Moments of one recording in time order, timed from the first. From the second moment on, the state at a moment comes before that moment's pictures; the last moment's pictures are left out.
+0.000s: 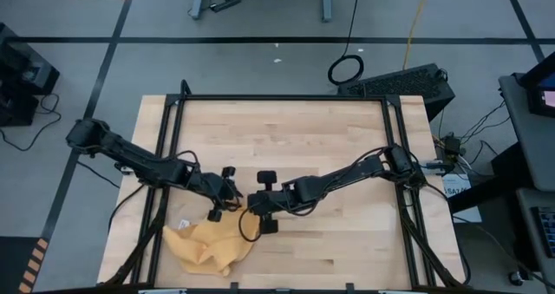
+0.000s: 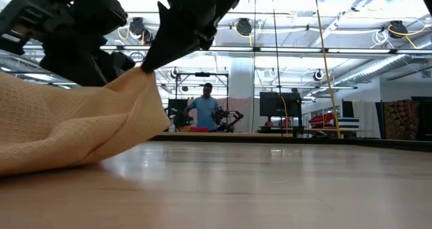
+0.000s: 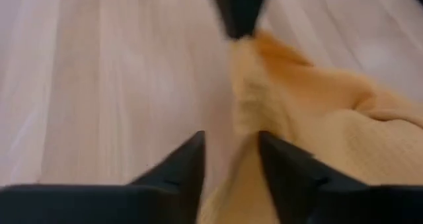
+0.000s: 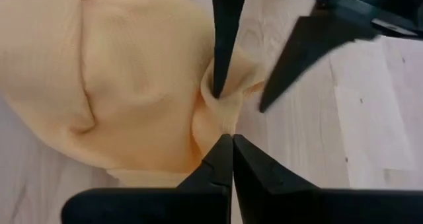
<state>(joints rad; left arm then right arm) -0.30 1.22 0.50 -0.01 -0.02 -0.04 0.26 2.12 1.71 -0.43 0.26 0.04</state>
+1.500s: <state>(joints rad) -0.20 1.03 0.66 0.07 -0.13 0.28 0.34 2.02 1.41 -0.18 0.94 0.17</state>
